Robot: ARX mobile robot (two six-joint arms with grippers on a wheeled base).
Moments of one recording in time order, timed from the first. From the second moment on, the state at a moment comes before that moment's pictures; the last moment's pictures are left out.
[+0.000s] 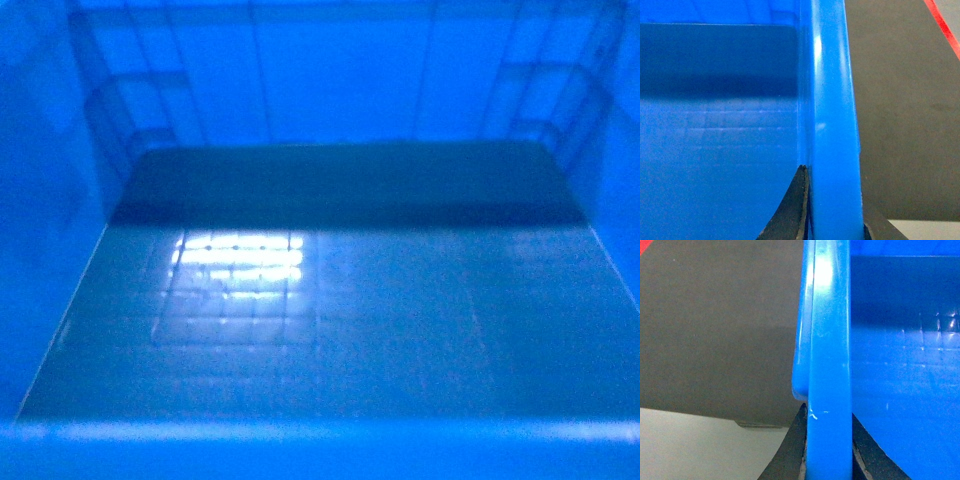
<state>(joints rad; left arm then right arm) -0.39 0.87 0.57 -0.23 -0.45 -0.21 0.33 0.89 0.51 -0.07 0.34 0.10</state>
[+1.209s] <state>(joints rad) -0.52 0.66 0.55 -0.36 -0.58 -0.22 0.53 0.54 0.43 -0.26 0.58 0.19</state>
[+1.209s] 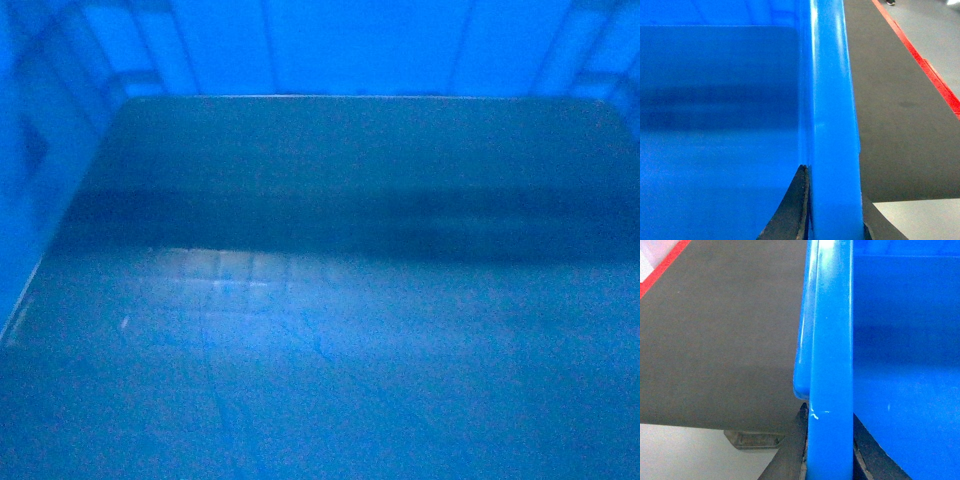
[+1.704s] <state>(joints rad) -0.52 0.66 0.55 -0.35 -0.58 -0.22 0.53 0.54 0.43 -0.26 0.58 0.19</state>
